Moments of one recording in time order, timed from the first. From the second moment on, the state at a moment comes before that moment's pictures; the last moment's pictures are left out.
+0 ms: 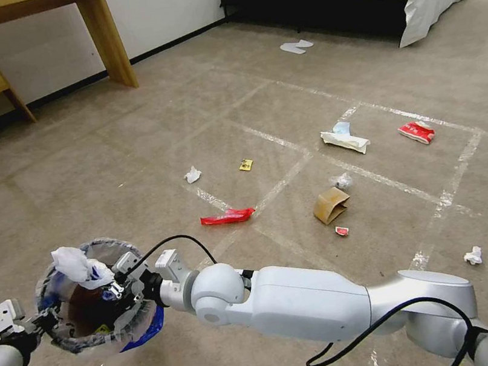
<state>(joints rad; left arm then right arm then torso) 1.63 -1.04 -1.09 -2.13 -1.13 0.74 -0.36 -0.30 1.44 -0.85 1.54 0.93 -0.20 0.13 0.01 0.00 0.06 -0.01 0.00</state>
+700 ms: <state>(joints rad) 1.63 -1.04 -1.10 -2.13 -1.13 0.74 -0.36 -0.28 1.47 -0.86 1.50 0.92 -0.19 0.14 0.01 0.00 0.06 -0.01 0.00</state>
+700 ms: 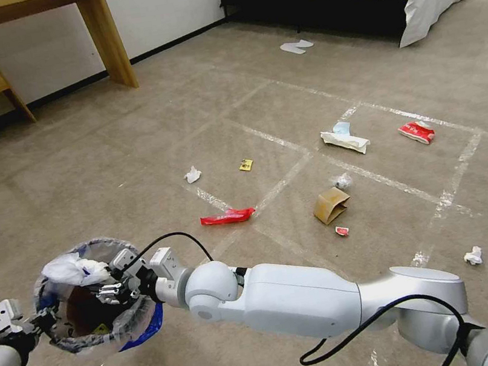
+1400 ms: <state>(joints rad) 1.63 -1.04 -1.10 -2.11 -1.13 0.74 -0.35 -0.28 1.46 -0.86 1.50 0.91 -0.18 0.14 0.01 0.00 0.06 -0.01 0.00</state>
